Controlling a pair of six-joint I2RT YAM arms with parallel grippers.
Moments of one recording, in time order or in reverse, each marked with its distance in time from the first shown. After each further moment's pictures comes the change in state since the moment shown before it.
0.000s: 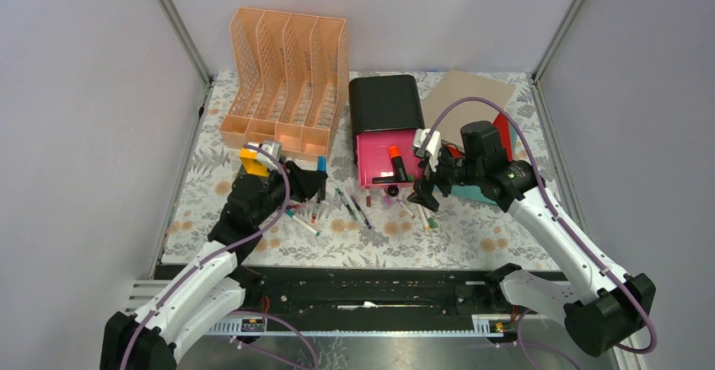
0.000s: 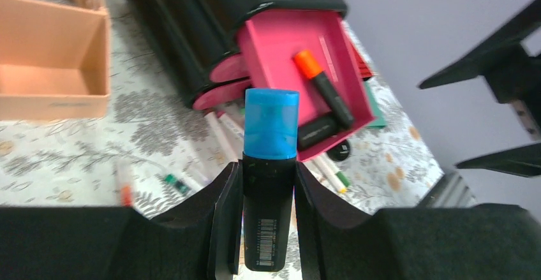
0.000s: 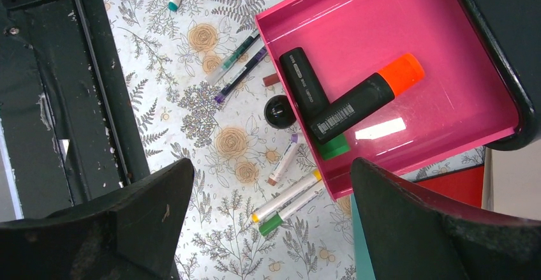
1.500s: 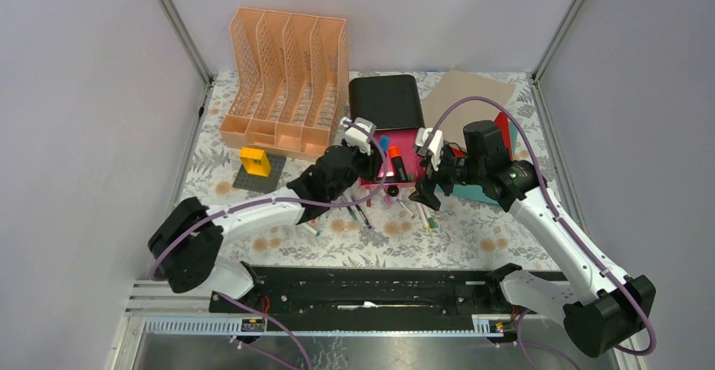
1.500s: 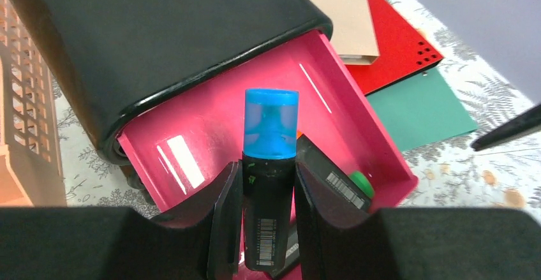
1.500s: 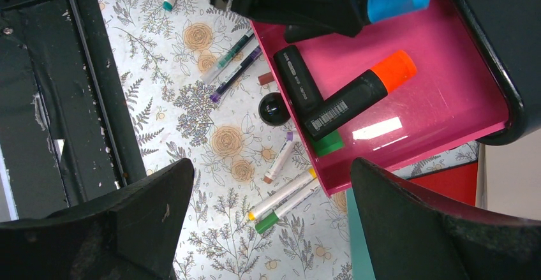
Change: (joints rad) left arm -0.423 0.689 0.426 0.205 -0.402 0.295; right arm -0.019 -0.004 0.000 -0.004 -0.006 -0.011
